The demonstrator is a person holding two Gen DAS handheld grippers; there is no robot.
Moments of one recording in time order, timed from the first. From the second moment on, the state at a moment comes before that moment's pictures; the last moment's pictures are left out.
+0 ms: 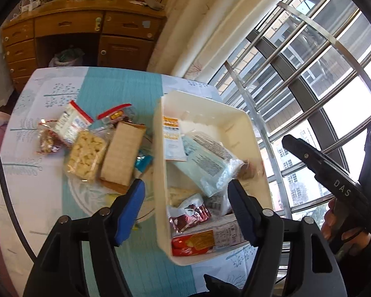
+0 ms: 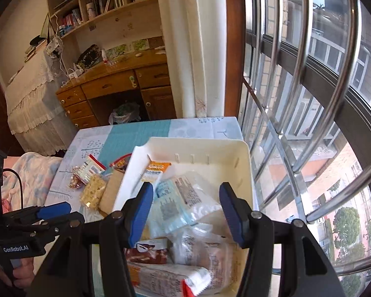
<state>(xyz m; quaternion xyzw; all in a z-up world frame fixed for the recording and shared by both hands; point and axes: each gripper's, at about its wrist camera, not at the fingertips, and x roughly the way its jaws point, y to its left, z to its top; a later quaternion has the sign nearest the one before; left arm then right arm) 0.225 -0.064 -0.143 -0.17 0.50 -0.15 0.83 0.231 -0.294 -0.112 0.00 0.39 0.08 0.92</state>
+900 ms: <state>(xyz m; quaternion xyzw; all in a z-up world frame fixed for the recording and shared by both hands) 0.202 0.131 -0.123 -0.09 0.54 -0.13 0.82 0.210 -0.100 -0.117 0.04 0.40 0.07 0.91</state>
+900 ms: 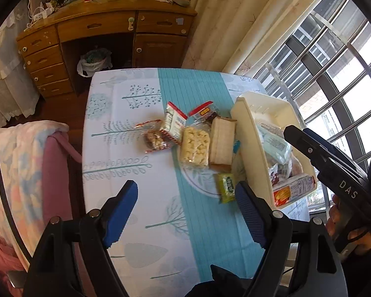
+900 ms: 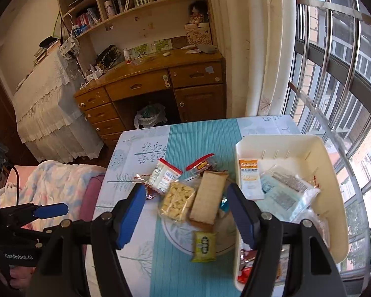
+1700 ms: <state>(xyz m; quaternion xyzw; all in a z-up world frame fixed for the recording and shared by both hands) 0.263 0.182 -0.179 -0.12 0.61 -0.08 0.78 0.221 -0.043 -0.188 0.08 0.48 0.07 0.87</state>
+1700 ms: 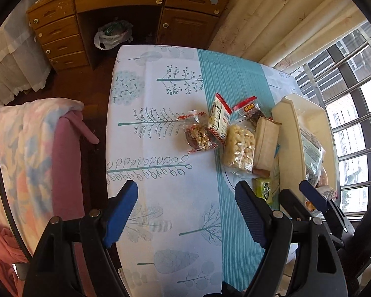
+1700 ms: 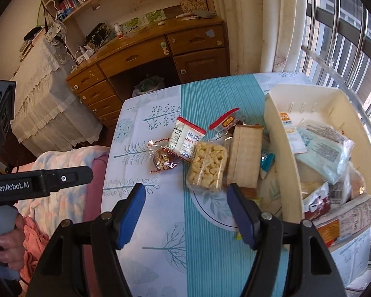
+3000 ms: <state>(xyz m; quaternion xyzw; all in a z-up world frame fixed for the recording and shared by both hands) 0.366 0.119 -0.325 -0.13 0.63 -0.08 0.76 0.288 -0.028 -0.308 0.01 0.48 0.01 0.88</state>
